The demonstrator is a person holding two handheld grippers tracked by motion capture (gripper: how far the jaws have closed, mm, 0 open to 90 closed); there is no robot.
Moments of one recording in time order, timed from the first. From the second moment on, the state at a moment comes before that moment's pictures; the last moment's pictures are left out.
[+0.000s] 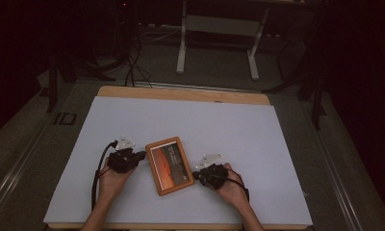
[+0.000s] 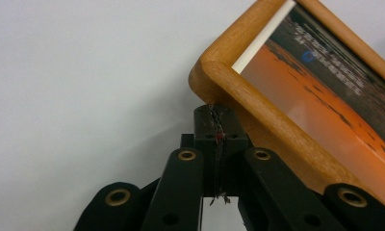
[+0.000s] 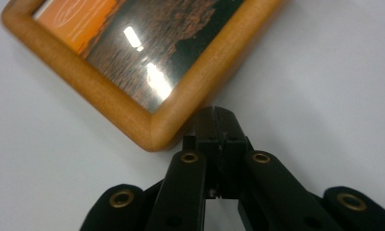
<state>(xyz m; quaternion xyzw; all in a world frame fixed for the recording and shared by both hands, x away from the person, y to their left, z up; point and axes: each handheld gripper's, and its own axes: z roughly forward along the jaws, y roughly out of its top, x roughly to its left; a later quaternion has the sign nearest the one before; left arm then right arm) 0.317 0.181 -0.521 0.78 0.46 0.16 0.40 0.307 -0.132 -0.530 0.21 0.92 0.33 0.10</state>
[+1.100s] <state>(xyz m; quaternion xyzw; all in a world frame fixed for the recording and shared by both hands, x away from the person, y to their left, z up) 0.320 0.167 -0.527 0.77 0.47 0.03 0.44 0.343 -0.116 -0.520 0.33 0.86 0.39 0.00</state>
